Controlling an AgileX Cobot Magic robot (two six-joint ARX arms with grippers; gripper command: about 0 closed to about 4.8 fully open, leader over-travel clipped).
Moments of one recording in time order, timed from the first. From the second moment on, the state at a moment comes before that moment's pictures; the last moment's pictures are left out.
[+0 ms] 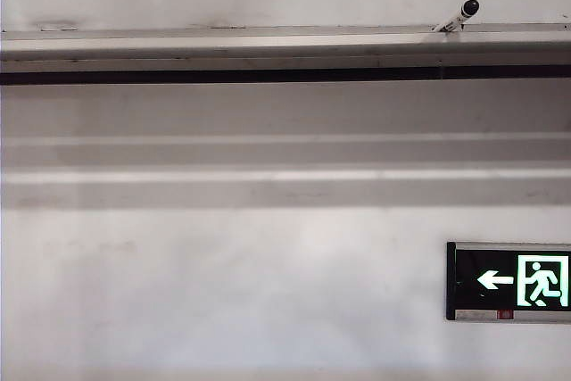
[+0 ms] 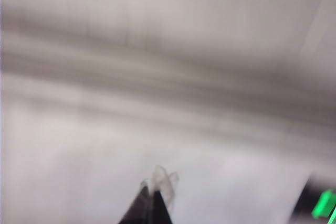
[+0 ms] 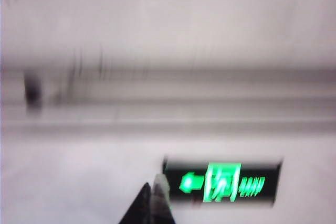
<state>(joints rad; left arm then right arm) -0.04 0.00 0.17 0.04 0.02 -0.16 0.10 0.04 0.29 -0.03 0.16 0.05</state>
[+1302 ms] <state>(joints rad) -0.19 0.97 1.44 -0.29 0.26 -0.10 0.39 1.42 1.55 0.43 0.01 -0.17</state>
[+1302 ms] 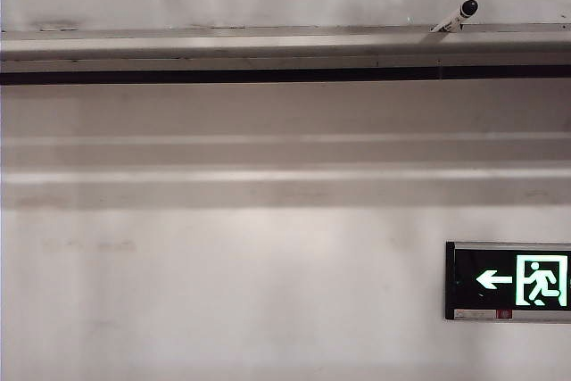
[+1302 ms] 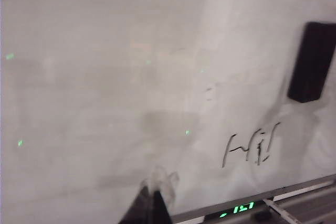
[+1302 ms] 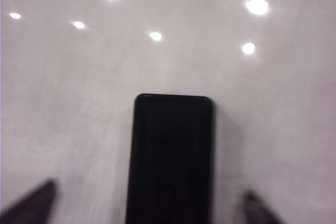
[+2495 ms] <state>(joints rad) -0.29 0.99 1.44 -0.24 0.20 -0.08 0.40 1.54 1.63 0.15 0.13 -0.43</state>
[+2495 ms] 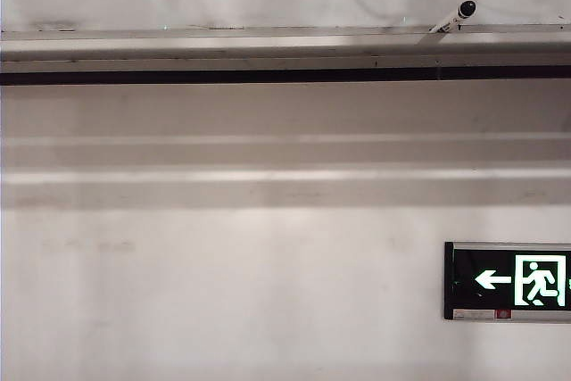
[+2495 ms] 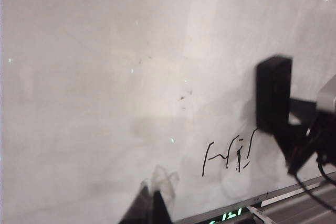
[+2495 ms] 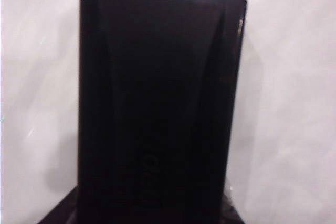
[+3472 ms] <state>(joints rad) -0.29 0.99 1.44 -0.24 0.22 -0.11 0.58 1.69 1.60 0.02 0.39 -0.84</state>
